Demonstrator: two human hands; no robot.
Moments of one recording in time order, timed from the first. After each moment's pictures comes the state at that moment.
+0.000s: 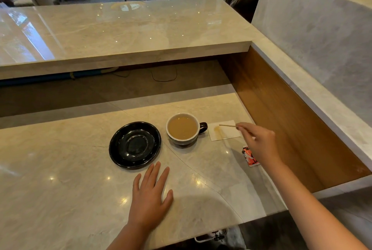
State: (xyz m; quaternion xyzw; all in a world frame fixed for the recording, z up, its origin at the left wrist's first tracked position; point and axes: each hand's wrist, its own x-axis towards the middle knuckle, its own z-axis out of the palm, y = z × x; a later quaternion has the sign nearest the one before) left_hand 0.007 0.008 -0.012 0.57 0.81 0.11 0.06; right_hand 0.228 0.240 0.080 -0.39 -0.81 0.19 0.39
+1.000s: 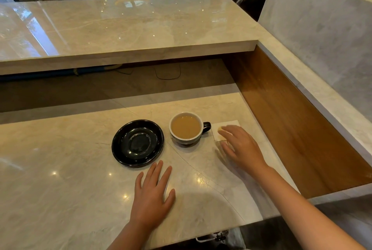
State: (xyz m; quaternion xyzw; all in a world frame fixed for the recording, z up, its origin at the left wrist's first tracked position) left_hand 0.005 0.008 -0.014 0.58 0.80 0.13 0.07; right_hand 0.200 0.227 0.052 -0.32 -0.91 0.09 0.23
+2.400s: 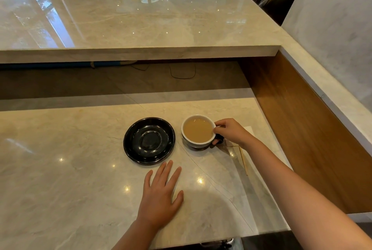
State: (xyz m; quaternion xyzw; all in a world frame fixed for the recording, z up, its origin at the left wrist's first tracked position) left_hand 0.006 0.008 -0.013 0.57 0.80 0.14 0.07; right_hand 0.113 0.263 0.084 -0.45 -0.73 0.52 0.04
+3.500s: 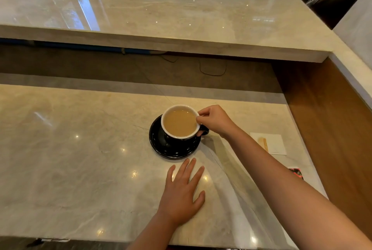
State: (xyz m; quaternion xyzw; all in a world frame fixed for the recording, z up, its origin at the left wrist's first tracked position) left_hand 0.005 0.006 -0.013 0.57 0.80 0.15 0.07; right_hand -0.003 0.209 0.108 -0.38 -0.76 0.52 0.03
